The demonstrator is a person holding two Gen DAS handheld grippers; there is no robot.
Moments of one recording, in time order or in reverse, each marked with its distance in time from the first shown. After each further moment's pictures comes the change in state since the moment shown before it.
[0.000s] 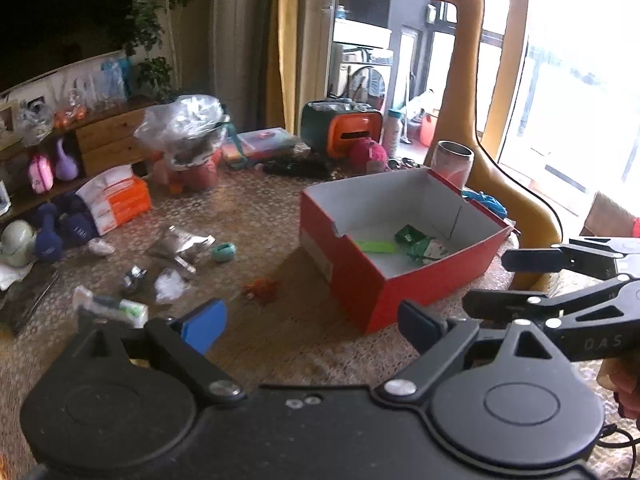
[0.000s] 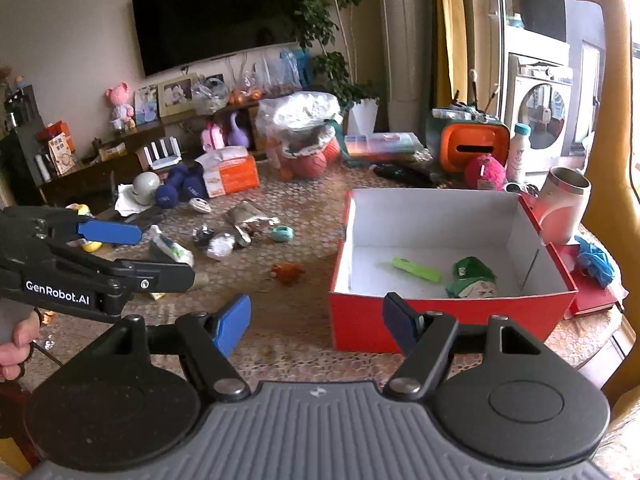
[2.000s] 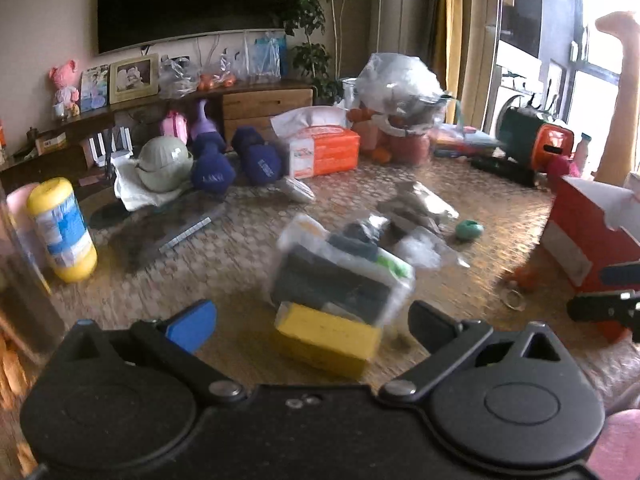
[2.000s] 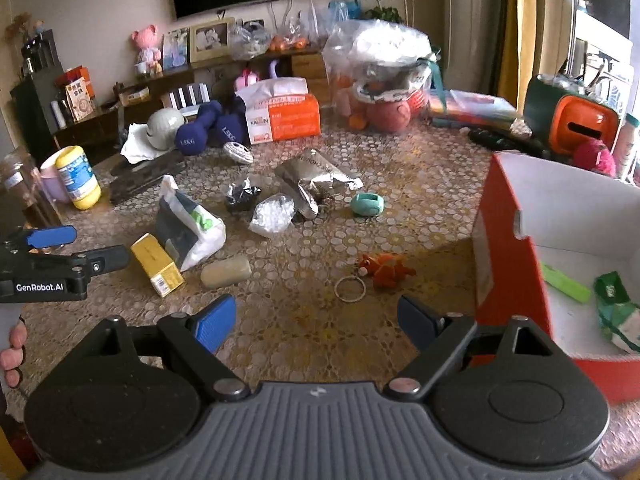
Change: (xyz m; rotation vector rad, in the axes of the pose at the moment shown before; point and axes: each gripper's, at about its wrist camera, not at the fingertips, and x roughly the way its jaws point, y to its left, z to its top) left arm 0.069 0.208 -0.074 -0.202 -0.056 0.348; right arm 0.198 0.090 0.003 -0.097 0.144 0.054
